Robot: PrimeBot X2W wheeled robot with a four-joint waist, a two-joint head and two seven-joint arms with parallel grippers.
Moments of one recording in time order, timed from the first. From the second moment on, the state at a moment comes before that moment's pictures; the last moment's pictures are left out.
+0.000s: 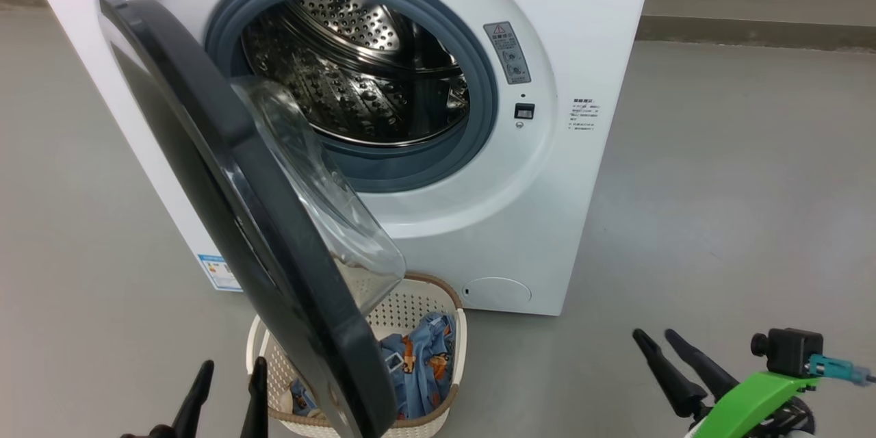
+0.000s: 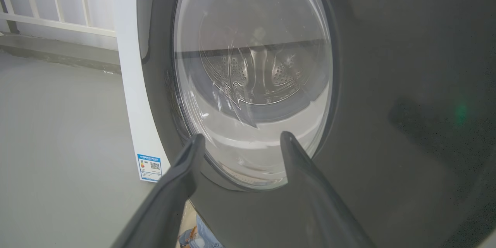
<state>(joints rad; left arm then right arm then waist) 0.13 0.08 -0.10 0.07 -0.35 -0.13 -0.26 -0.24 -0.50 0.67 0.43 1.20 0.13 -0.24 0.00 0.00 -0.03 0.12</state>
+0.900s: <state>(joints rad) 0.13 0.08 -0.09 0.06 -0.35 -0.13 -0.26 -0.04 -0.26 0.03 0.35 0.48 0.13 -0.25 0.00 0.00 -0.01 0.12</state>
